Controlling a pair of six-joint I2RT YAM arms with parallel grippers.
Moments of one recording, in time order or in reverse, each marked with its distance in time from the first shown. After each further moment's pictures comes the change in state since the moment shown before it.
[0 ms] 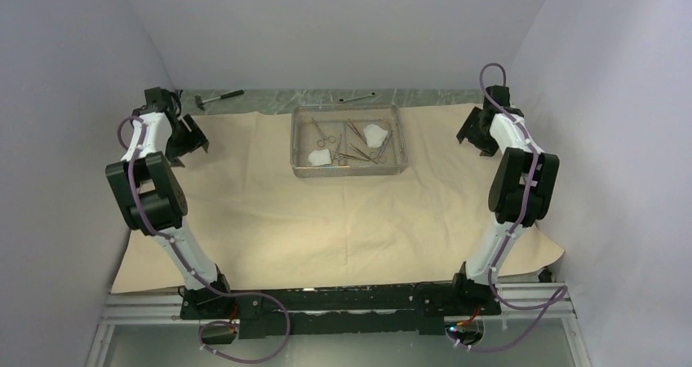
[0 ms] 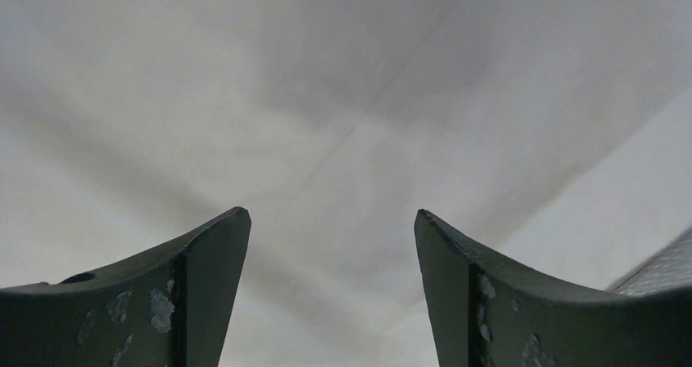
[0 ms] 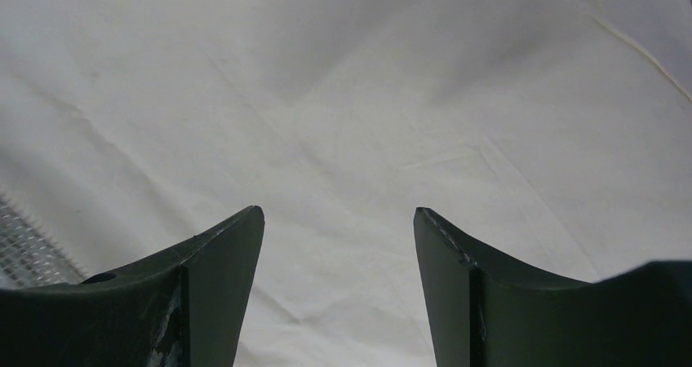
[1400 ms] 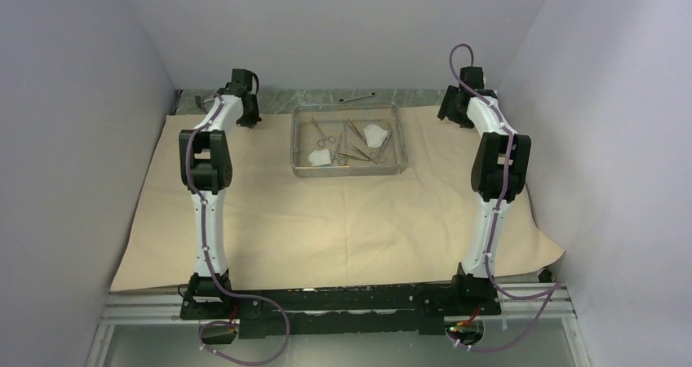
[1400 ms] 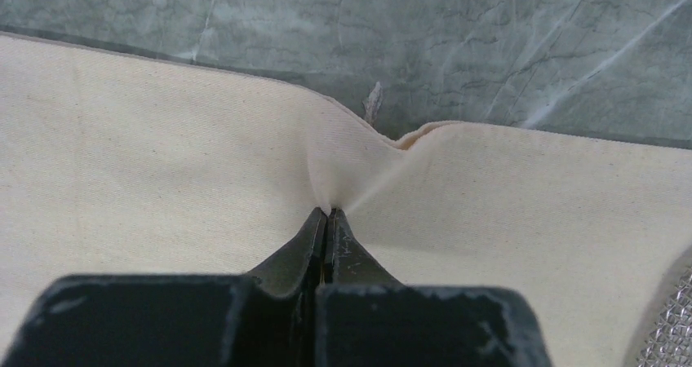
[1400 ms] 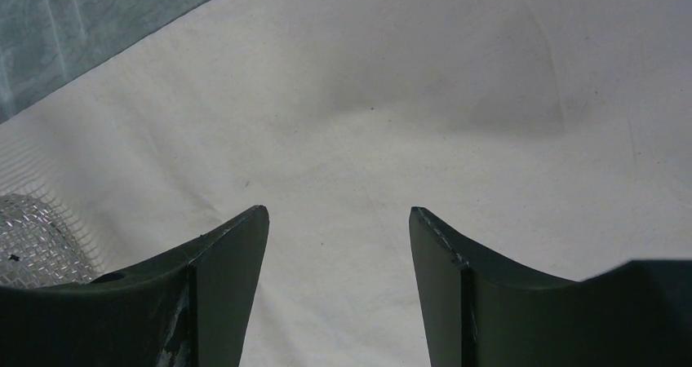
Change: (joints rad) left arm -0.372 0.586 0.594 0.206 -0.097 0.174; right arm 0.121 0.296 0.378 0.080 -0.014 -0.122
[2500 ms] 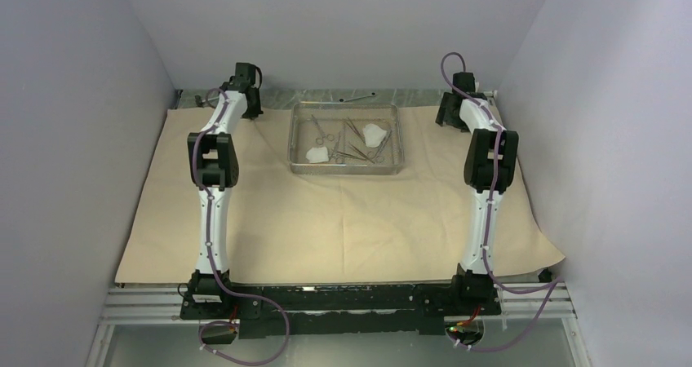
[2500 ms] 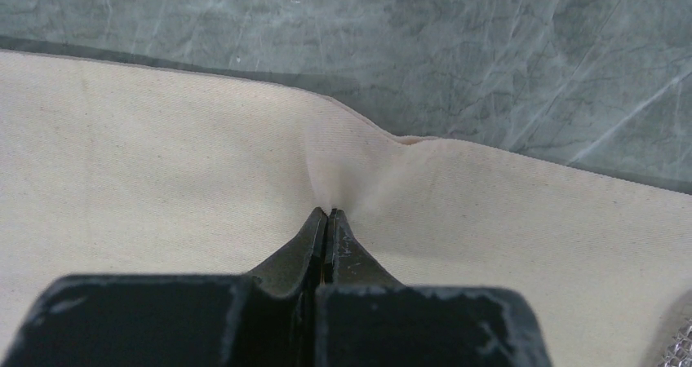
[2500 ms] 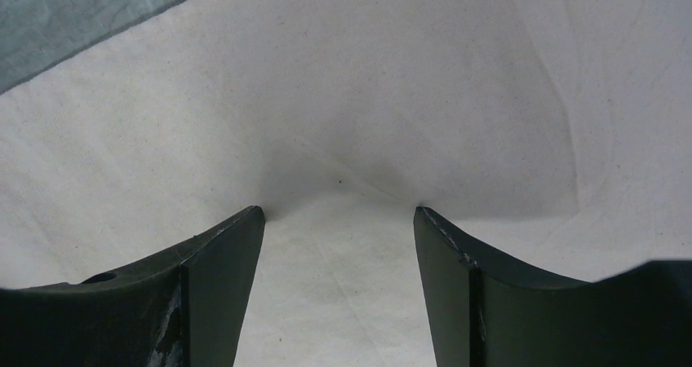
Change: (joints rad) left arm -0.002 0.171 0.299 -0.096 -0.047 0.039; right arm 0.001 0.189 0.137 -0.004 0.102 -0.050
